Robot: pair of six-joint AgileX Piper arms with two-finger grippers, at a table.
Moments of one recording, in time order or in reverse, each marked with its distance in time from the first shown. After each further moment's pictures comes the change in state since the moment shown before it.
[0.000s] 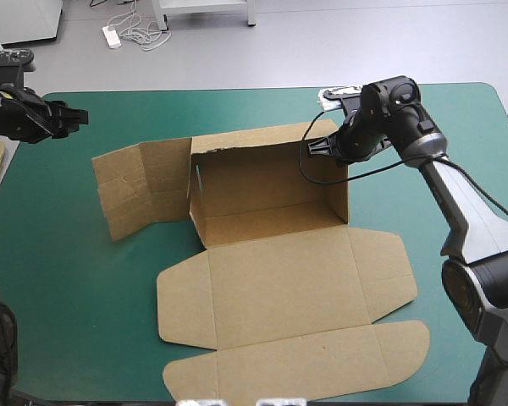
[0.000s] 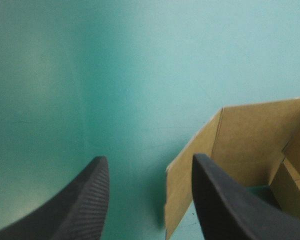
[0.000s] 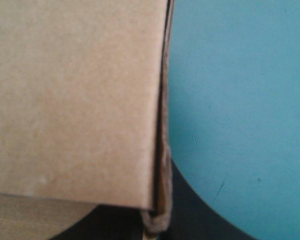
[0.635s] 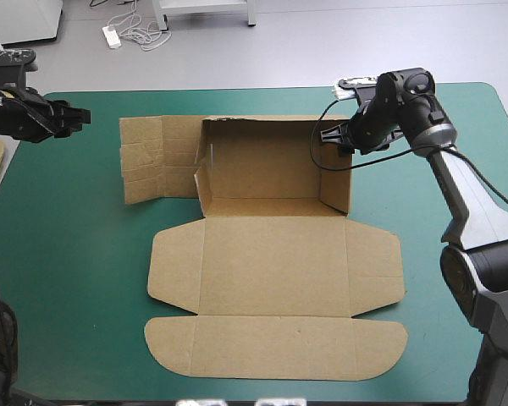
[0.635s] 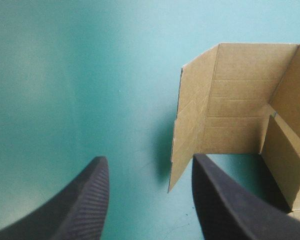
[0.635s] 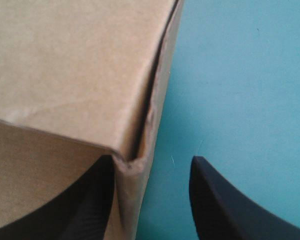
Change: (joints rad) left arm 0.001 0.007 0.000 -0.025 0.000 0.007; right arm -0.067 0.050 -0.070 0.035 -0.004 -0.043
